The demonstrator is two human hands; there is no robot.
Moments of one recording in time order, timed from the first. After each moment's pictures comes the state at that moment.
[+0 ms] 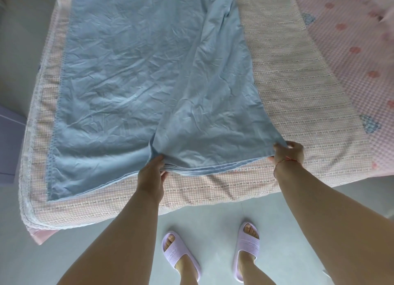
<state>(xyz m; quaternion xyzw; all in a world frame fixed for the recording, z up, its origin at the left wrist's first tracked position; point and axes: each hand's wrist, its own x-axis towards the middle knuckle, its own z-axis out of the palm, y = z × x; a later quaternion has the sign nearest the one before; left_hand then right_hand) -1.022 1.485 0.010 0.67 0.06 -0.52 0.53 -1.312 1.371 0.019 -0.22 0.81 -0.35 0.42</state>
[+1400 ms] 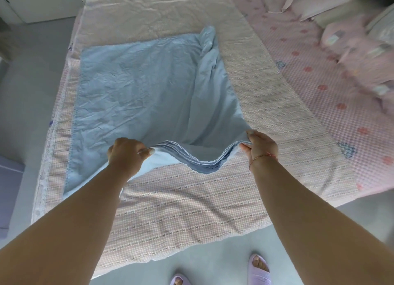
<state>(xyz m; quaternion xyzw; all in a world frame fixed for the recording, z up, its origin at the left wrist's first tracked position) -0.912 1.375 0.139 0.79 -0.59 -0.14 0.03 -1.223 1.313 0.126 -0.15 0.63 -0.53 0.55</state>
